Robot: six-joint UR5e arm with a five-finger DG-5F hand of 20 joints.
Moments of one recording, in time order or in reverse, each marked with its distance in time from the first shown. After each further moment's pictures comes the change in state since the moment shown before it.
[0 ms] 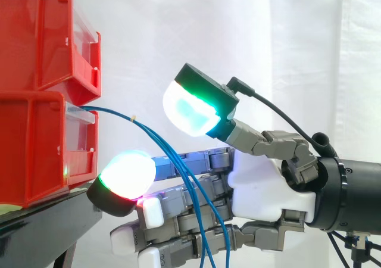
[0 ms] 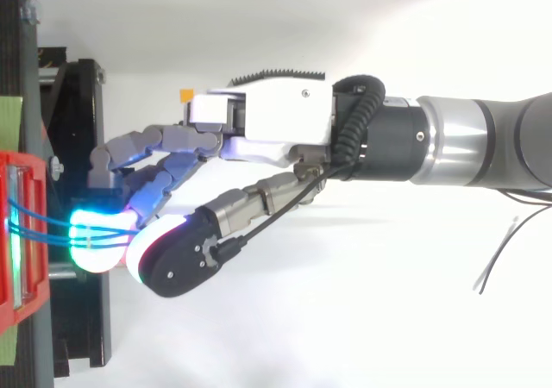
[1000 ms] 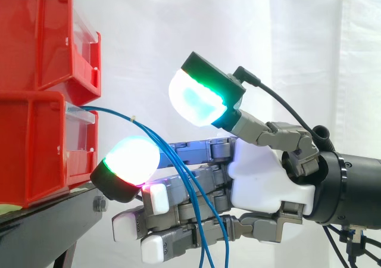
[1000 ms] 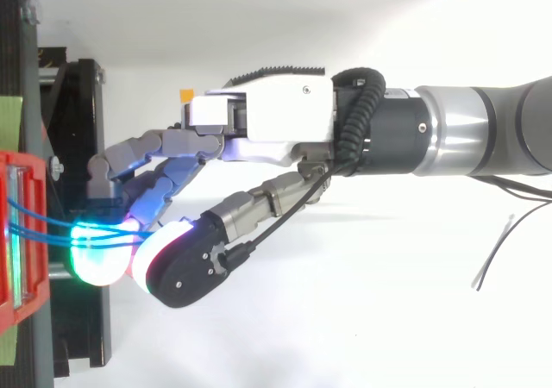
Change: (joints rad) arm -0.015 0.000 0.001 0.033 -0.071 -0.001
